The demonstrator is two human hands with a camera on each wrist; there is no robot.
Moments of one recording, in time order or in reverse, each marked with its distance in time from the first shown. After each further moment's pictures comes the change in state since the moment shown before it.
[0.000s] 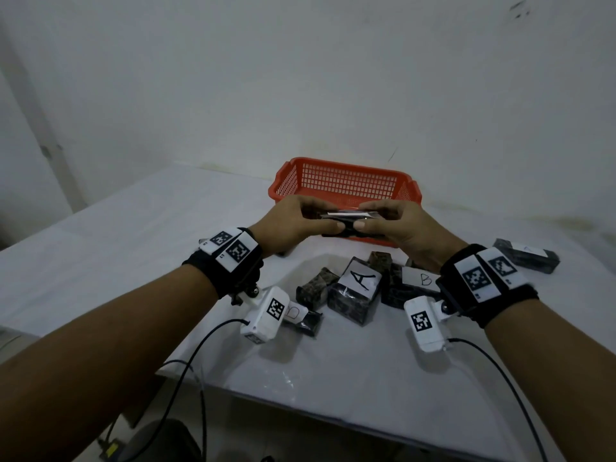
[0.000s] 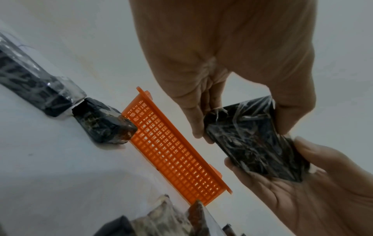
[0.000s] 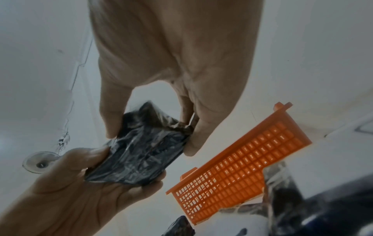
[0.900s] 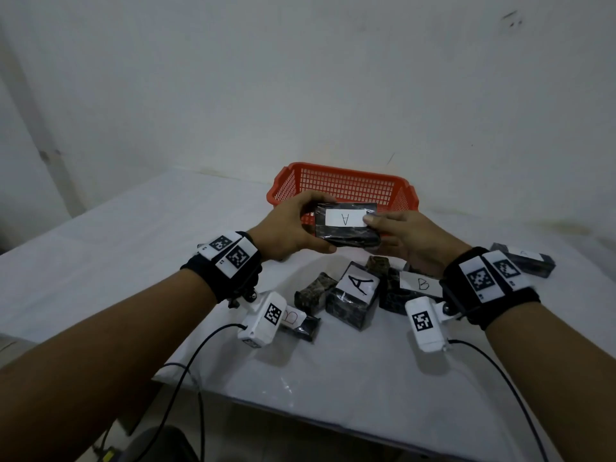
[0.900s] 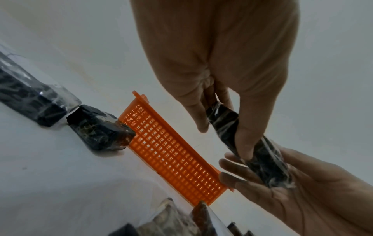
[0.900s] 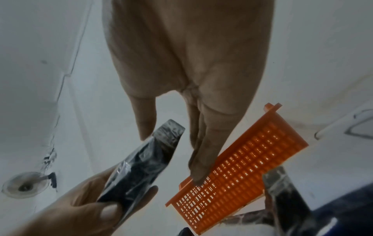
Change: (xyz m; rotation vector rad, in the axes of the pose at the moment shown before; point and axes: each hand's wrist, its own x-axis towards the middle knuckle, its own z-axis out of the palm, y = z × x) left_hand -0.002 0.003 -0.002 0.068 -0.002 0.044; right_hand -0.005 -0.007 -0.003 0.100 -0.004 0.199
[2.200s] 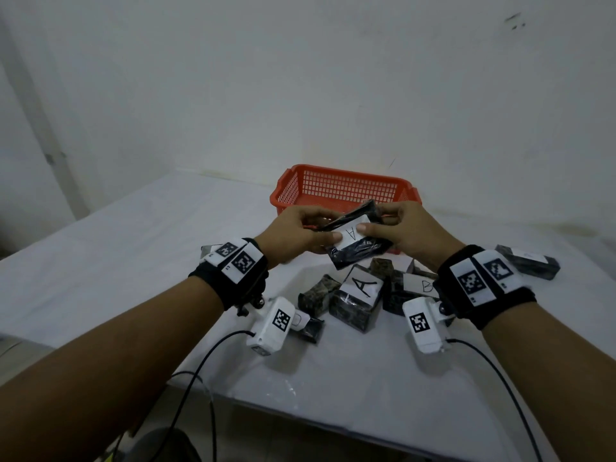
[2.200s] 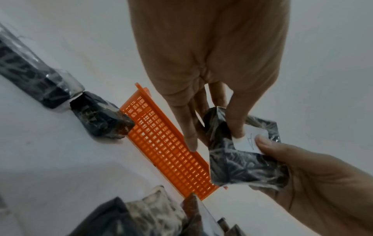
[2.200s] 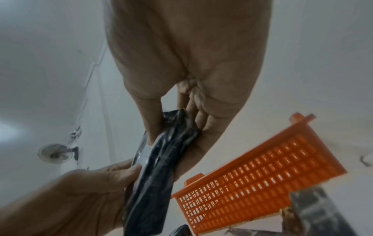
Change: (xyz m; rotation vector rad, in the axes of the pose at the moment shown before) left_hand -0.006 0.008 0.010 -0.270 -0.008 -0.180; right_hand 0.000 -0.008 0.010 -0.233 0.069 -0.206
